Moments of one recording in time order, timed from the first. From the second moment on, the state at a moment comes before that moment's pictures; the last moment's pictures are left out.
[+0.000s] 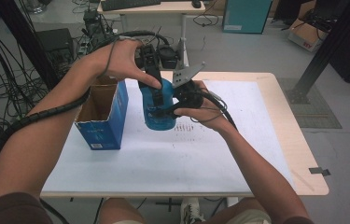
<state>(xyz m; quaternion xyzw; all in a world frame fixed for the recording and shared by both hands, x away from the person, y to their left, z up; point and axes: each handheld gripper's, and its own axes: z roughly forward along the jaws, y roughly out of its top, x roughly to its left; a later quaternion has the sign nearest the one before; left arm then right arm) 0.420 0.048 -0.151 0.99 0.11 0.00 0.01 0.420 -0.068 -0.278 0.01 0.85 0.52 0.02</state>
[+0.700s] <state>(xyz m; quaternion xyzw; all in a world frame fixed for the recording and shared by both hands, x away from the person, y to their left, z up) 0.418 0.050 -0.151 0.99 0.11 0.00 0.01 0.420 -0.068 -0.277 0.01 0.85 0.52 0.01</state>
